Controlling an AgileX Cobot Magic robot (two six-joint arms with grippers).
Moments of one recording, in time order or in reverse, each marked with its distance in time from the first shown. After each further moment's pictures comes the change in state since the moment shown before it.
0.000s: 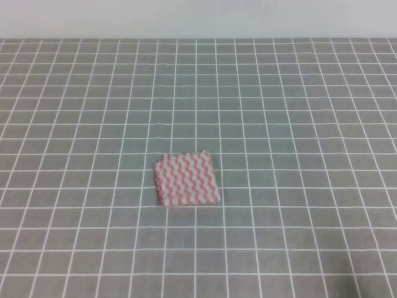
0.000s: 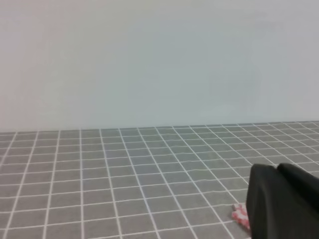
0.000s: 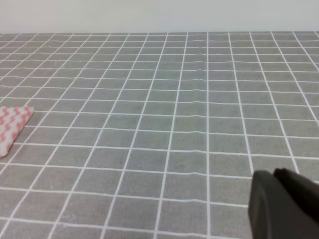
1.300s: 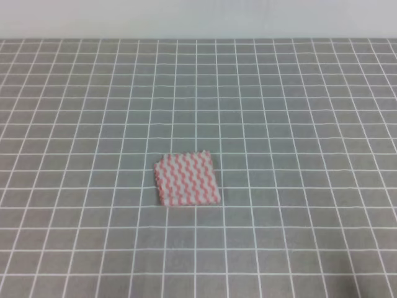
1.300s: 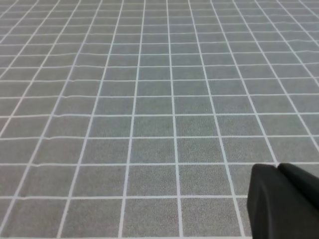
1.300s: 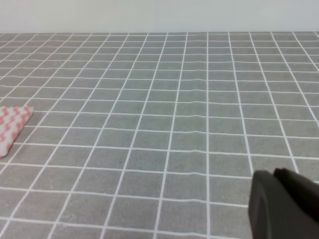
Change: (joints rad) left arm 0.268 0.000 0.006 1.082 0.375 -1.063; right arm 0.000 0.002 0.000 -0.001 -0.002 0.000
